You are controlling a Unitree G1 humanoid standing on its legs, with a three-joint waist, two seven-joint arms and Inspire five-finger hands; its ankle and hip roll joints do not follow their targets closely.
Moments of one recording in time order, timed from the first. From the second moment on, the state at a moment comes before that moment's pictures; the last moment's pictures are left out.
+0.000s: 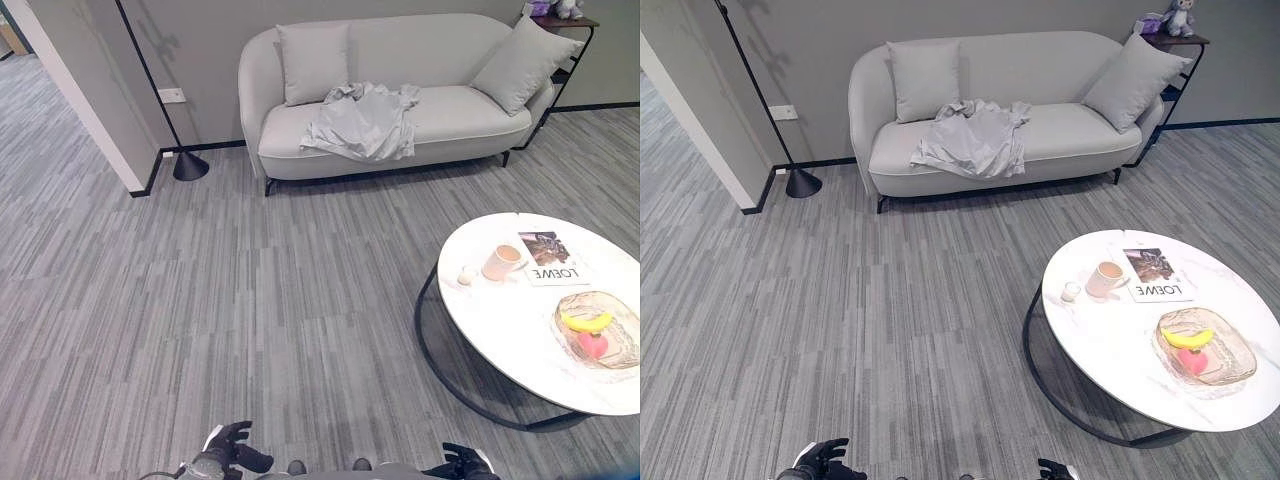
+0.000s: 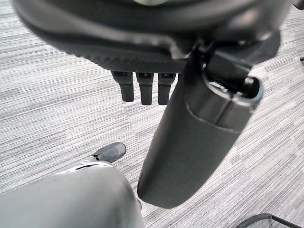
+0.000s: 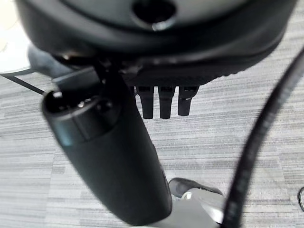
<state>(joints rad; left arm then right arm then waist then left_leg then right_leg) 0.01 0.21 -0.23 1.12 -0.07 0.00 0.05 0.06 -0.25 0.15 1.10 0.06 0.06 -0.15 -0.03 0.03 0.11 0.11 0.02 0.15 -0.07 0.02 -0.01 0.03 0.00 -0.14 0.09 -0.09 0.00</state>
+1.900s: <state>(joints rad) -0.03 0.22 -0.15 1.14 -0.15 0.00 0.08 0.04 -0.30 0.19 1.07 0.05 0.06 -0.13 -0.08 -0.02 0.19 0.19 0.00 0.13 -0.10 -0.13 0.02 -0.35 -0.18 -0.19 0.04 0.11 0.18</state>
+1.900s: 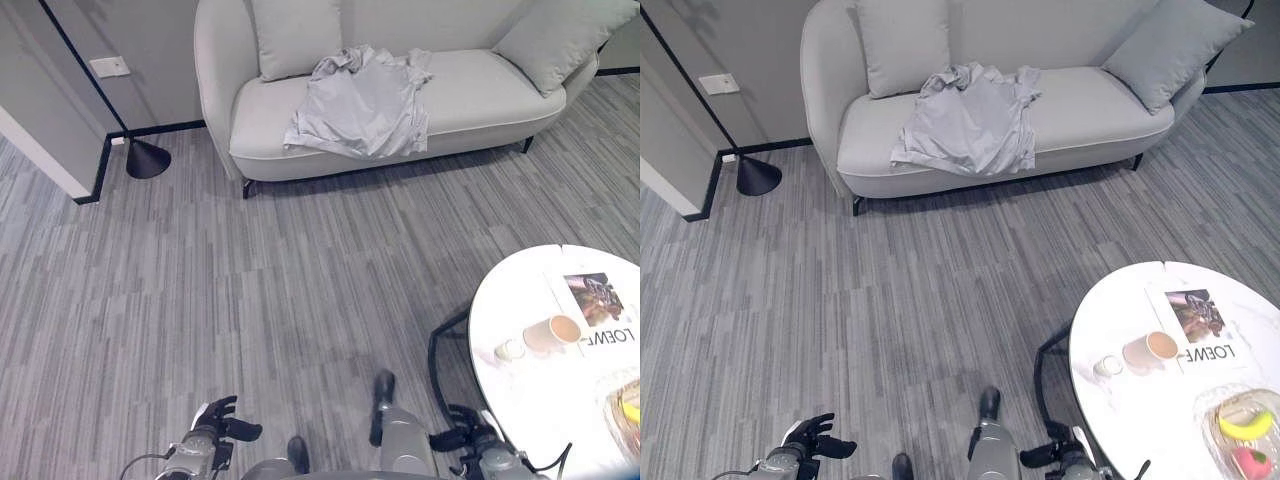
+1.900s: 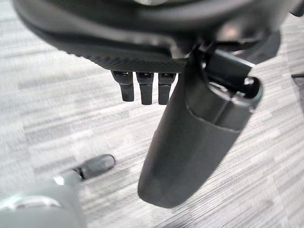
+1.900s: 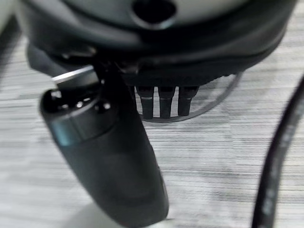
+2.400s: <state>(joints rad) -0.05 0.18 -0.07 1.11 -0.27 -0.04 0.05 -0.03 -0.35 0.15 1.06 0.06 0.04 -0.14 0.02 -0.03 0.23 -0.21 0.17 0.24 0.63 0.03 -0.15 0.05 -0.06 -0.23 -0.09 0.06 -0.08</state>
